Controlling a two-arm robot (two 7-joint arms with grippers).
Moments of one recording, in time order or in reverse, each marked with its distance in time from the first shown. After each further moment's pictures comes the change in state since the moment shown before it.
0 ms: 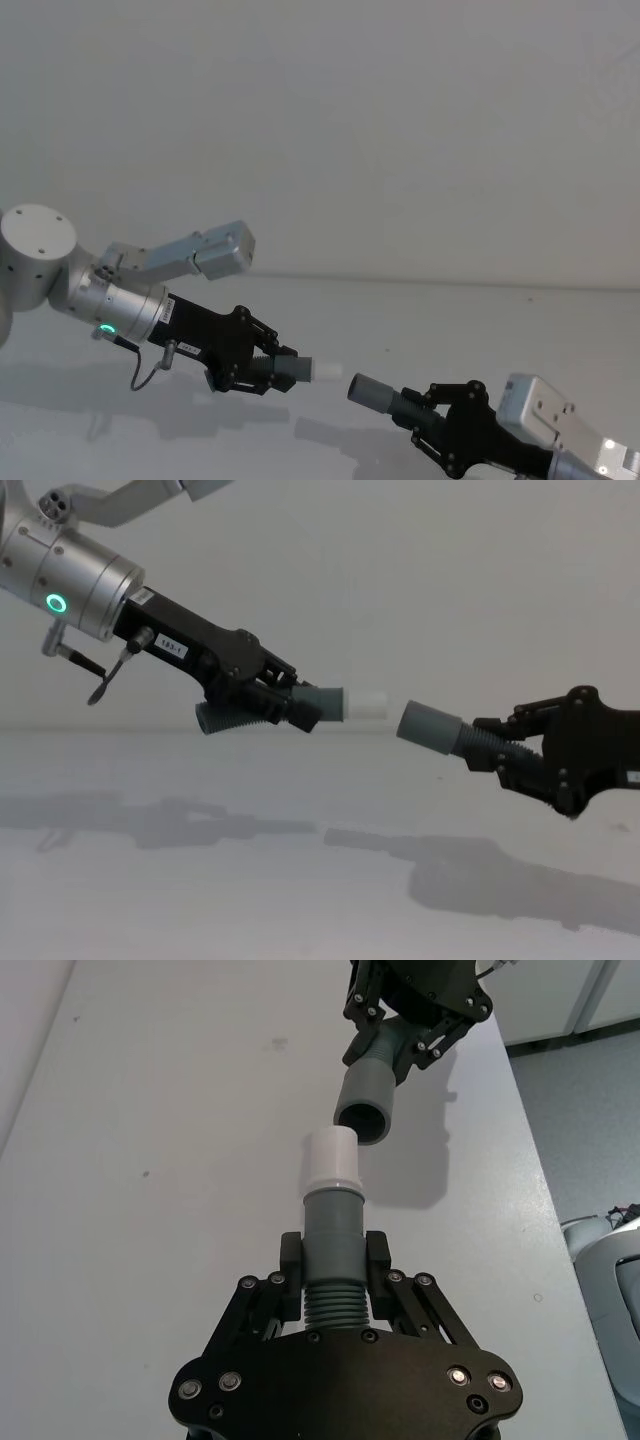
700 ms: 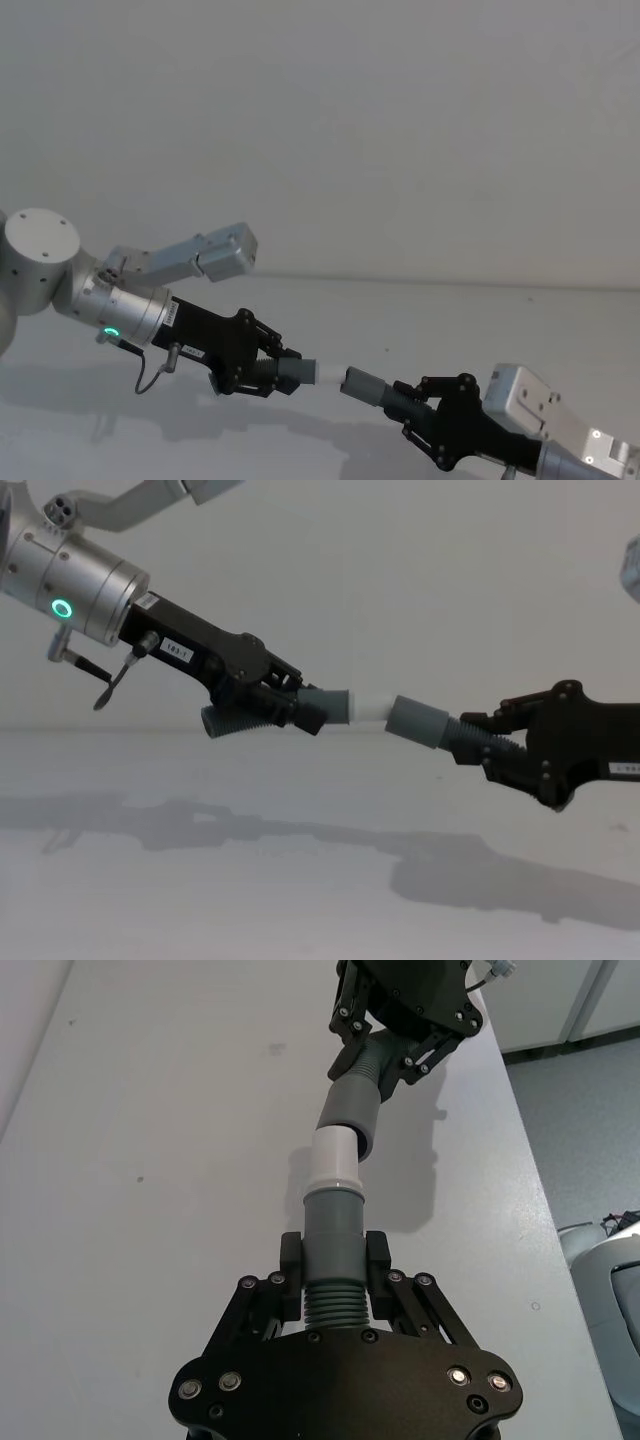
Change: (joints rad) left arm -0.001 -0.007 0.012 0.015 -0.021 -0.005 0.001; right arm 0.025 -0.011 -0.024 0.003 -0.005 0.033 -0.019
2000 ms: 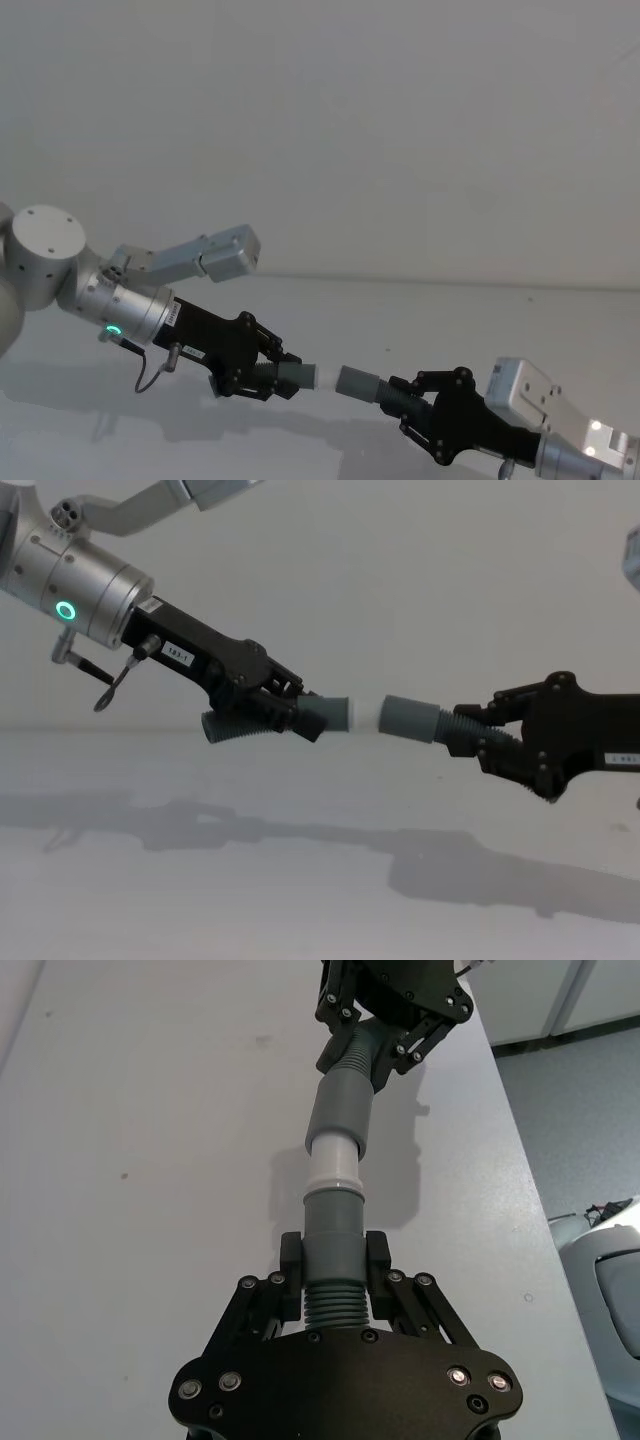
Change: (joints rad) left arm -0.041 -0.031 0.041 0.087 -0.019 -0.030 -0.036; right arm 0.042 0.002 -0.027 0.039 0.035 -0.036 0.032
